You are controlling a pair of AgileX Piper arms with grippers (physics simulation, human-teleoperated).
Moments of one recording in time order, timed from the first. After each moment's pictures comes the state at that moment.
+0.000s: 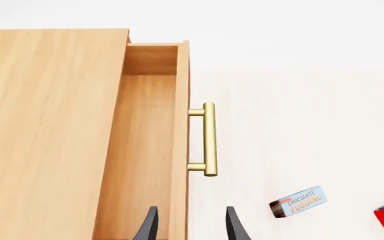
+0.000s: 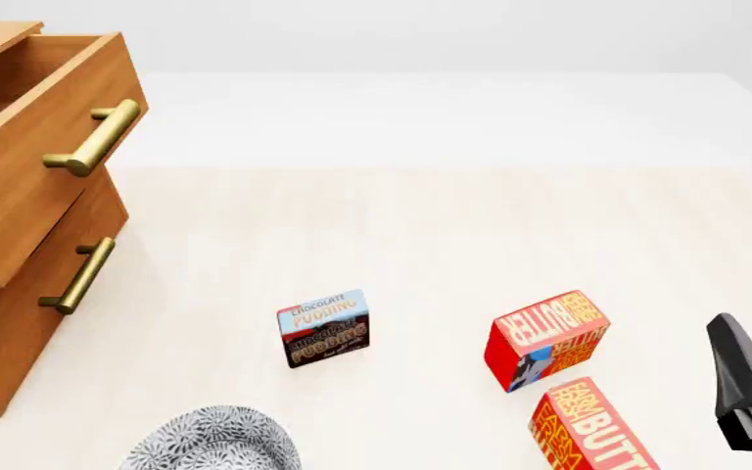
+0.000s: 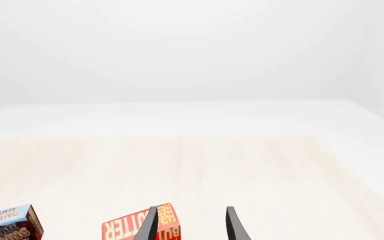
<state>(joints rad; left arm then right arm) 0.02 0.96 -1.30 1.04 0.03 0.00 0.00 0.00 0.01 0.02</state>
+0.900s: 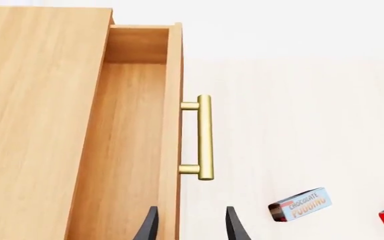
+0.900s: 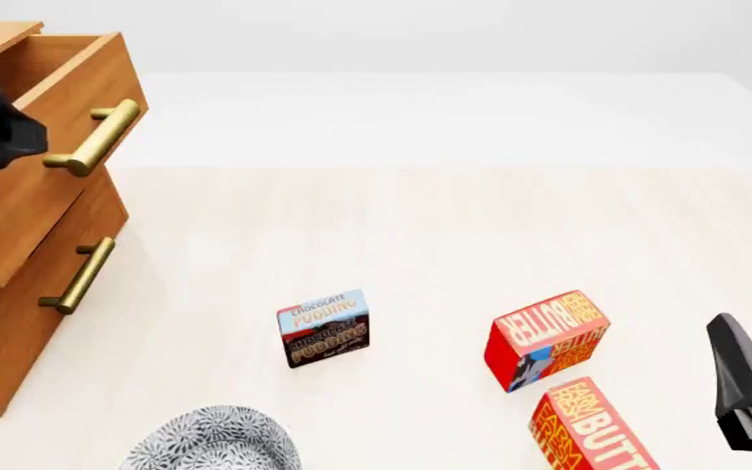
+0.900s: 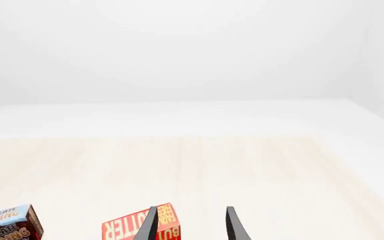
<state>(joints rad) -0.01 0.96 -1.11 0.87 -0.02 0.00 0.00 0.00 0.01 0.02</state>
